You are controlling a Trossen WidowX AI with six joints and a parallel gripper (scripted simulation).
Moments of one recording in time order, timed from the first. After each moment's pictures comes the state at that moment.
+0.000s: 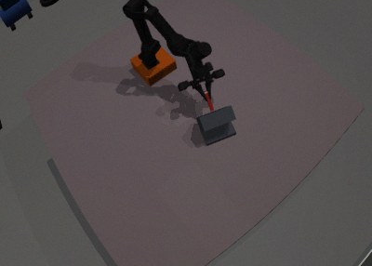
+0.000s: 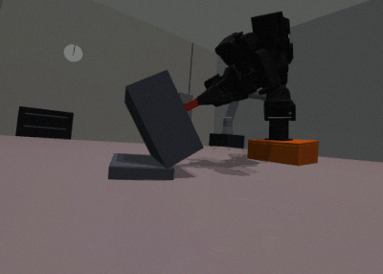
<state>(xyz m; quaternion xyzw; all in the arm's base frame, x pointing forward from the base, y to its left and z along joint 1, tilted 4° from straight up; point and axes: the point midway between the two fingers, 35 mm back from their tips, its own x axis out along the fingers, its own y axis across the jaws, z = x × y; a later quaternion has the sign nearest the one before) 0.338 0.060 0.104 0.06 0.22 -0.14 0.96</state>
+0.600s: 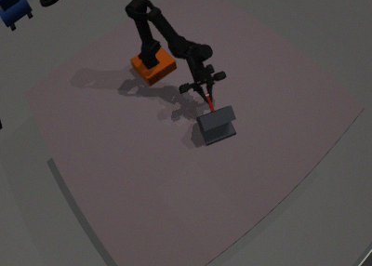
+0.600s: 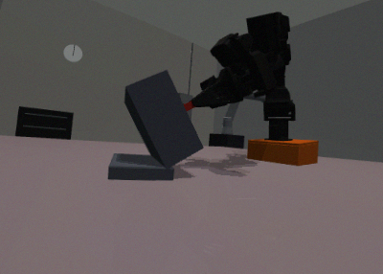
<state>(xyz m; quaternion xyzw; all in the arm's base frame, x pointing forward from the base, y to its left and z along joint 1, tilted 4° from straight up) 0.348 0.058 0.100 0.06 0.22 -0.14 0.96</state>
